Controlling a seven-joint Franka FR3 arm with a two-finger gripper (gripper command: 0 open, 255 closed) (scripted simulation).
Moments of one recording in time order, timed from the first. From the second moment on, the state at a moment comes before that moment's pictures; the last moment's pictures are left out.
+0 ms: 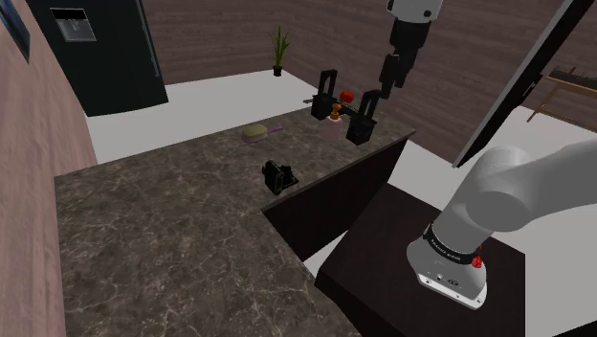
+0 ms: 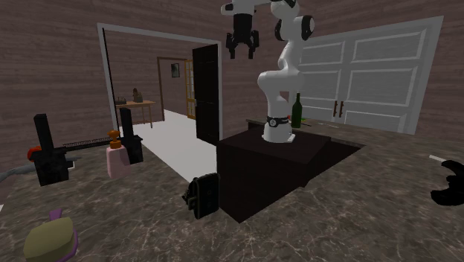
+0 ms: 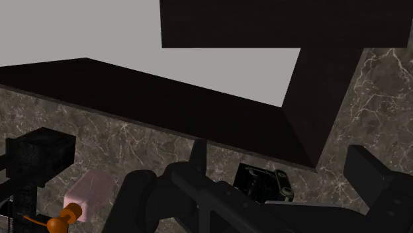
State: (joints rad) arm -0.02 -0.75 -0.05 -2.34 -0.10 1.55 -0.04
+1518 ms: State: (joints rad) arm 0.01 -0.19 -0.09 -2.51 -0.10 2.35 -0.05
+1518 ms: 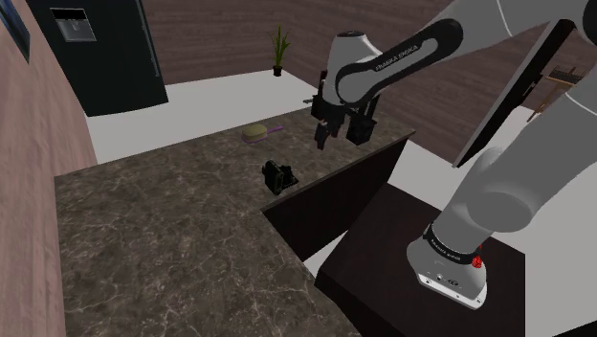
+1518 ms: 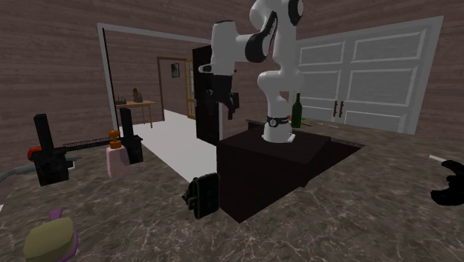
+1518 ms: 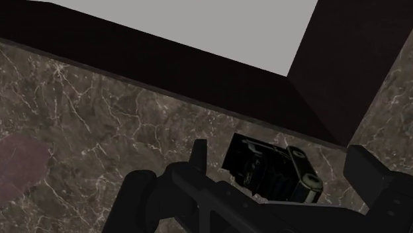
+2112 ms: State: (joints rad) arm 0.02 0.18 -0.08 -2.37 -0.07 2.61 -0.07
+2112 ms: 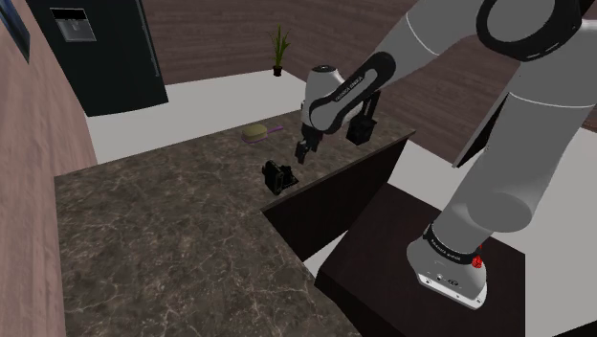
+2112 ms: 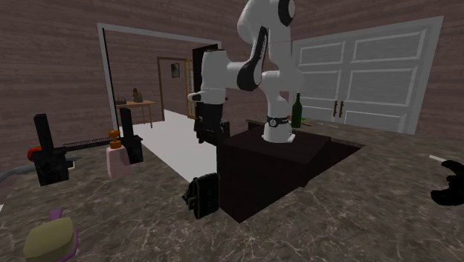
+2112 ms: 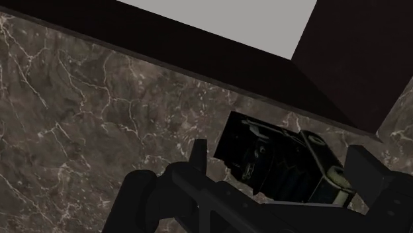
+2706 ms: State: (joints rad) arm 0.02 0.48 -0.06 -2.18 -0.05 2.75 -0.08
